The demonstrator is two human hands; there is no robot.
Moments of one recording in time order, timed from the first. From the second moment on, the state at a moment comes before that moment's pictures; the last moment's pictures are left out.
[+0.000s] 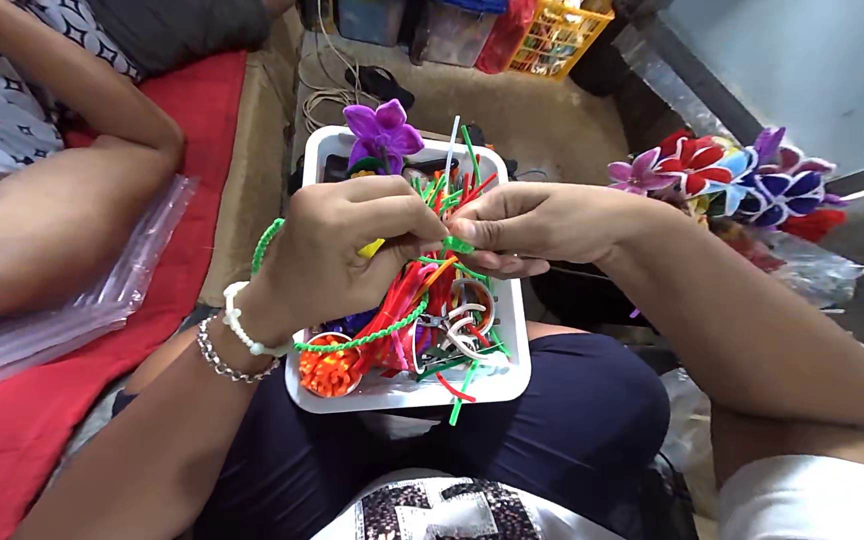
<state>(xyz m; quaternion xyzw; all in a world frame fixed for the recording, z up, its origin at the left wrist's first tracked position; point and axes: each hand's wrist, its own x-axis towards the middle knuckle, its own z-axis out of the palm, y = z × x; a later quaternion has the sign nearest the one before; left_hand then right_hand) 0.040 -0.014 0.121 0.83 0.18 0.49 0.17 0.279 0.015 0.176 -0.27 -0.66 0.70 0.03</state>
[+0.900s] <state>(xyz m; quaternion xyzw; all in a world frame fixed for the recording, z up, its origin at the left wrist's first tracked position) 0.037 -0.010 0.119 0.82 0.21 0.52 0.13 0.285 -0.010 0.157 -0.29 -0.83 0.33 0.34</state>
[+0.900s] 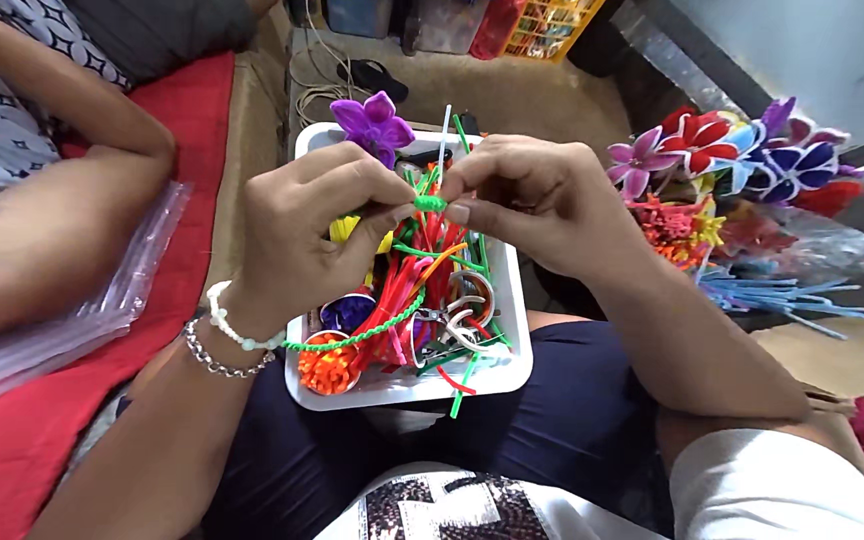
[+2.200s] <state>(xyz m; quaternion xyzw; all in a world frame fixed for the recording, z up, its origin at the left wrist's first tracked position) 0.032 0.001 0.110 0.77 0.36 0.47 0.25 0.302 0.055 0.087 -0.55 -0.72 0.30 0.29</state>
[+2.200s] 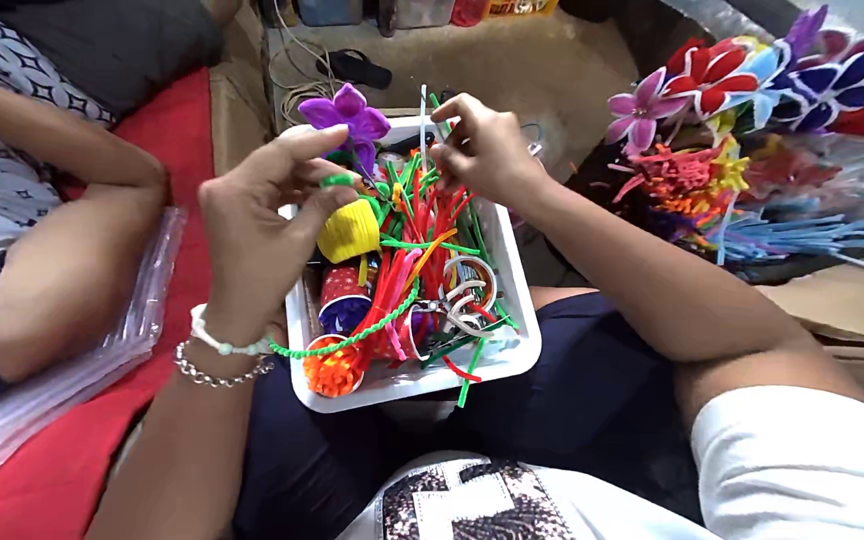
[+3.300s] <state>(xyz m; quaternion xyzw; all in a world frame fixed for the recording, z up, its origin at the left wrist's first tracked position) 0.046 -0.013 0.108 0.83 0.32 0.41 0.20 0.282 -0.001 0.117 -0.27 -0.81 0.35 0.38</state>
